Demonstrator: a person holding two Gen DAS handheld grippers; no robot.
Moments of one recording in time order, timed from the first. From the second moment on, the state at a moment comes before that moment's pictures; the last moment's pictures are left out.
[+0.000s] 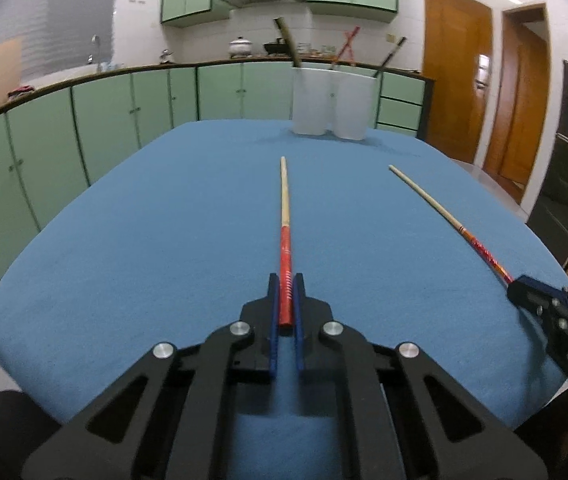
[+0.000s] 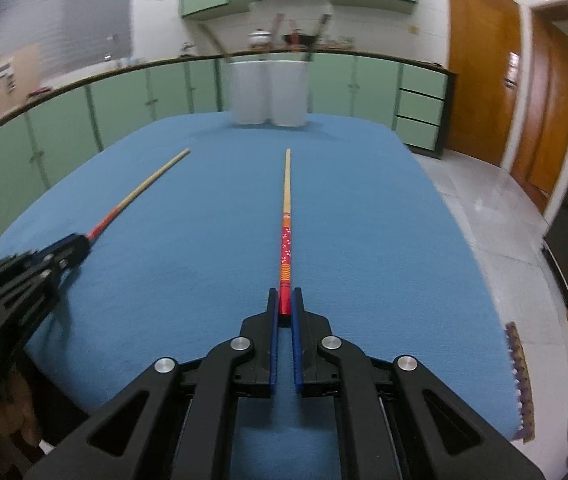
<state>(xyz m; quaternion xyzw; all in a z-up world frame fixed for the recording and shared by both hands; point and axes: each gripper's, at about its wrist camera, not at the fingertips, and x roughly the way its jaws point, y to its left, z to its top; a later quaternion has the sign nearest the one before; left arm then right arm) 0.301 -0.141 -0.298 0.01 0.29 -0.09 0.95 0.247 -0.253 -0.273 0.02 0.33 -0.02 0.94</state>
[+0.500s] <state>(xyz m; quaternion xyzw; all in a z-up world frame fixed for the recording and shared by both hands) 0.306 -0.125 -0.292 0.00 0.32 -0.11 0.94 0.238 -0.239 -0.269 0.02 0.34 0.00 0.94</state>
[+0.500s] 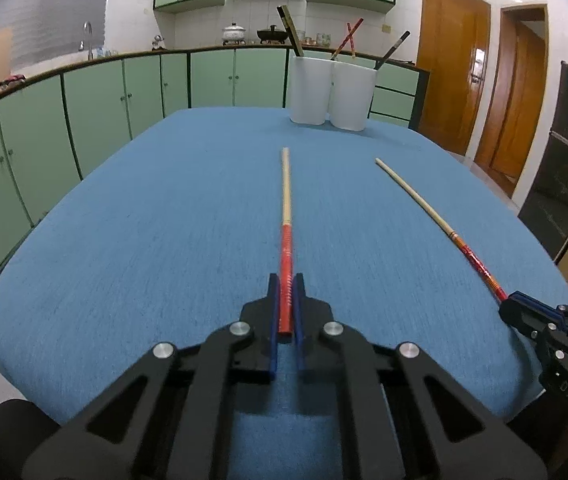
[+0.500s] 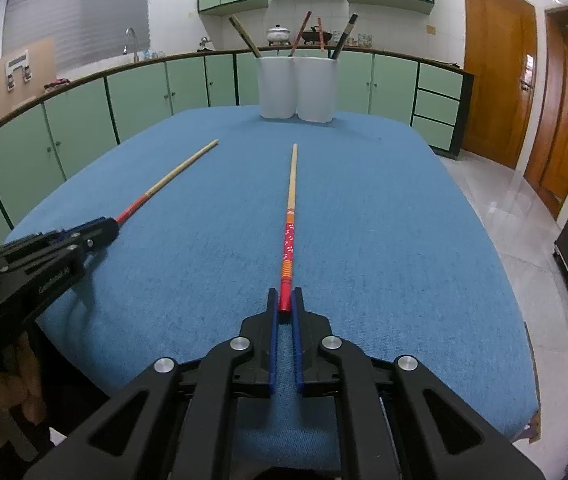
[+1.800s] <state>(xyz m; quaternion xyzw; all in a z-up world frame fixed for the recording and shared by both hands) 0.386 -0.110 -0.076 0.06 0.32 -0.24 0.92 0.394 -0.244 -0.030 -0.03 0.45 0.06 0.89</state>
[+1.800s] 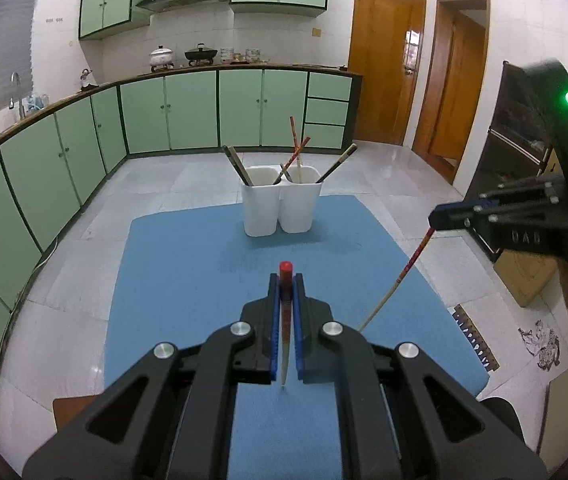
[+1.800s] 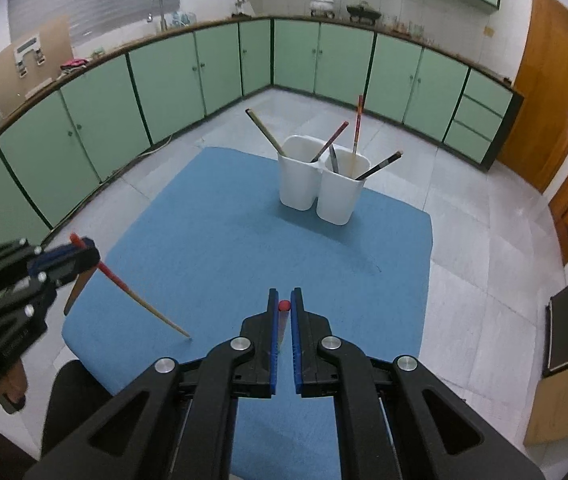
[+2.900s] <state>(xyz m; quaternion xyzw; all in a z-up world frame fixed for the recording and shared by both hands) 0.510 -0.159 0.078 0.02 0.22 -0.23 0.95 0.482 -0.270 0.131 -0.03 0.36 0.00 0.93</state>
